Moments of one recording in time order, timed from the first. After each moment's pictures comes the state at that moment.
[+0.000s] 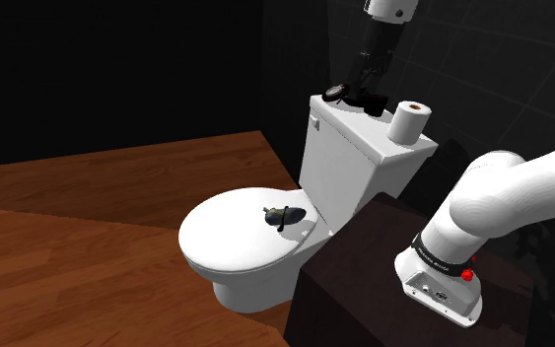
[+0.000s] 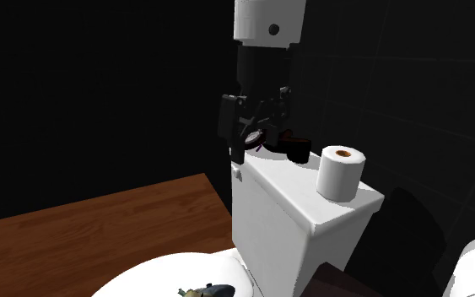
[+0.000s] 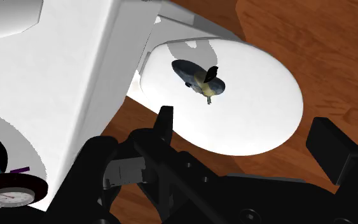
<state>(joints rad) 0.00 -0.75 -0.01 -2.36 0.01 1.66 -0.01</state>
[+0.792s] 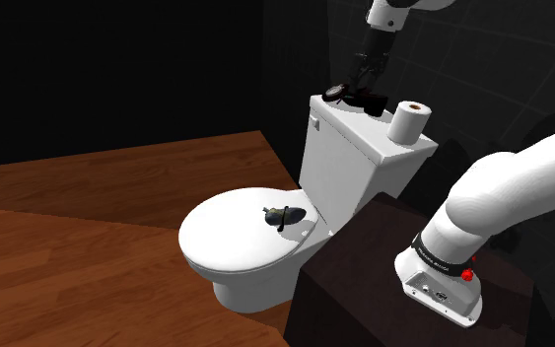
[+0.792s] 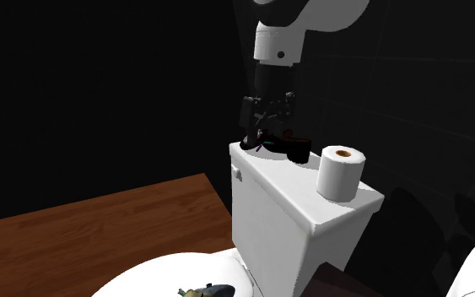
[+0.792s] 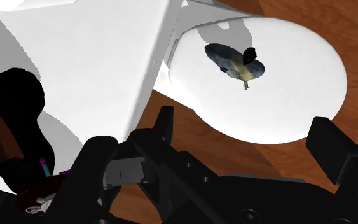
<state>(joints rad) -0.08 -0.53 -0.19 -2.28 -0.05 1.80 -0.15</state>
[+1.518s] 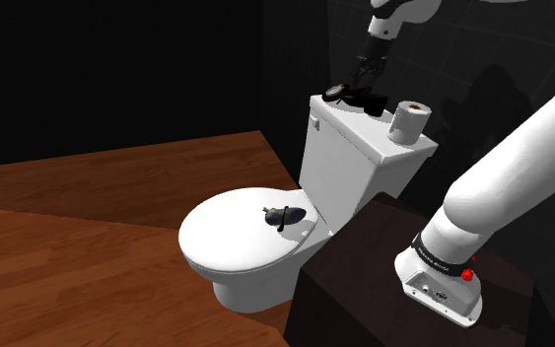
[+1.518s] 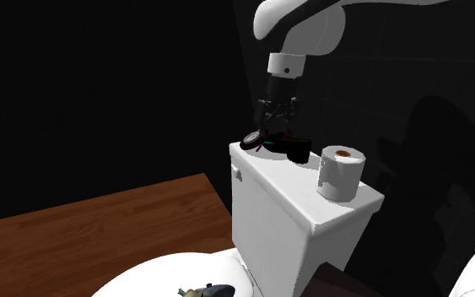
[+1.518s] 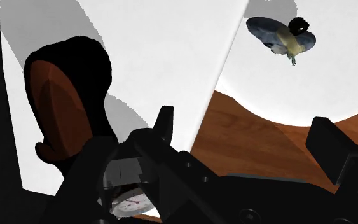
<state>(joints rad) -0.13 -0.20 -0.37 -2.07 0.01 1.92 -0.33</state>
